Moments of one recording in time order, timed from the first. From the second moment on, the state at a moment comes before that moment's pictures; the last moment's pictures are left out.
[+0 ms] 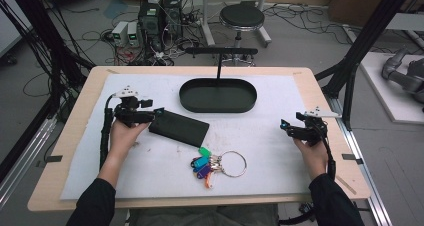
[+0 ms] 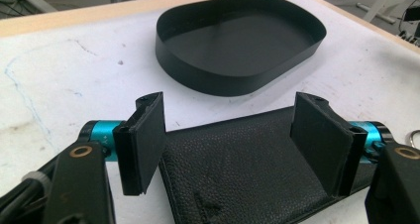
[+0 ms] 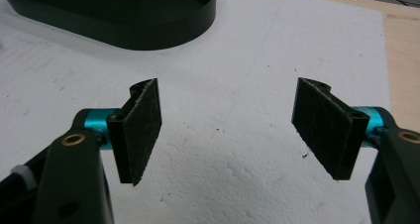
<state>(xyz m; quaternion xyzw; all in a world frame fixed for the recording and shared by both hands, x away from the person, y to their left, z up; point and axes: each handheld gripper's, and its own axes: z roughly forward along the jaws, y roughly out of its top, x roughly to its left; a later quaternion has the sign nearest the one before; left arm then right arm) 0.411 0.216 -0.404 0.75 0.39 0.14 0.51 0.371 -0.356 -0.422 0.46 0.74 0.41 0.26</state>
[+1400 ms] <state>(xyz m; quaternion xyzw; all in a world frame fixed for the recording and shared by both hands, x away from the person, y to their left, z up) 0.440 0.212 -0.439 0.76 0.45 0.10 0.46 0.370 -0.349 -0.425 0.45 0.76 0.39 0.26</state>
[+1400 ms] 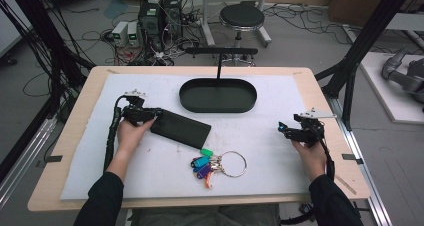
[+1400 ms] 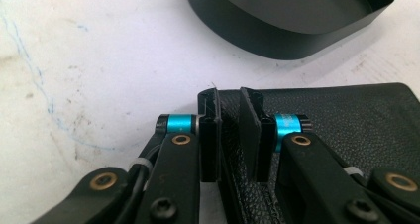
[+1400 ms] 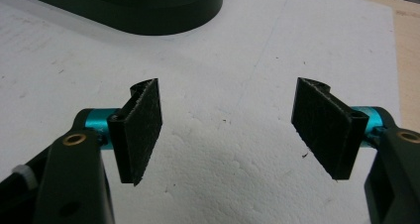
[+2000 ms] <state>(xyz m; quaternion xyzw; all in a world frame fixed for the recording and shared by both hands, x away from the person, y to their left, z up) 0.415 0.218 -0.417 0.74 0.39 0.14 0.53 0.362 -0.332 -0.414 0.41 0.75 0.45 0.27</state>
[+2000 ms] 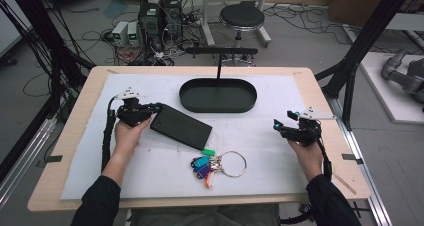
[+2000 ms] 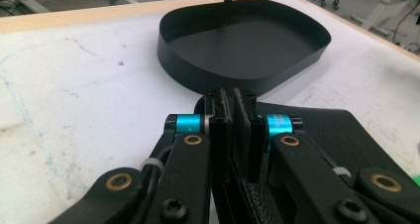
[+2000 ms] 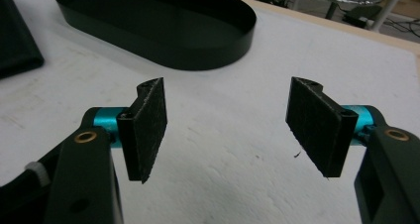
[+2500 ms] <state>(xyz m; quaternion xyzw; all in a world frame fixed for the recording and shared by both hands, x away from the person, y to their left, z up) 0.376 0.220 -0.394 0.75 0.28 0.20 0.57 0.368 -0.274 -0.406 0.33 0.77 0.50 0.22</state>
